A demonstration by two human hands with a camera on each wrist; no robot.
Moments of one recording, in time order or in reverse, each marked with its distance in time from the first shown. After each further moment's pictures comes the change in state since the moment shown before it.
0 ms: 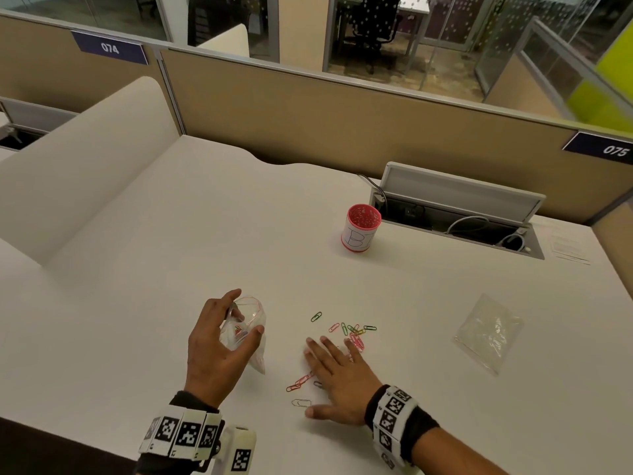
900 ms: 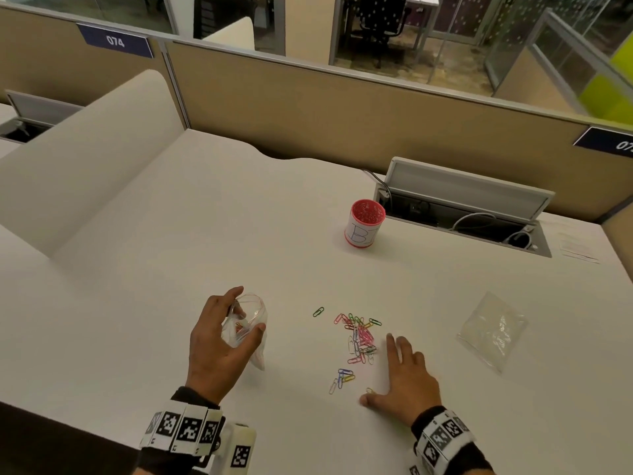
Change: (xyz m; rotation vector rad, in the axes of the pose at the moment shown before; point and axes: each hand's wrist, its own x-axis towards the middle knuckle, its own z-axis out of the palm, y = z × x) left_hand -0.005 -0.001 0.000 0.008 -0.002 -0.005; right_hand -0.061 0.041 0.010 0.246 0.109 0.691
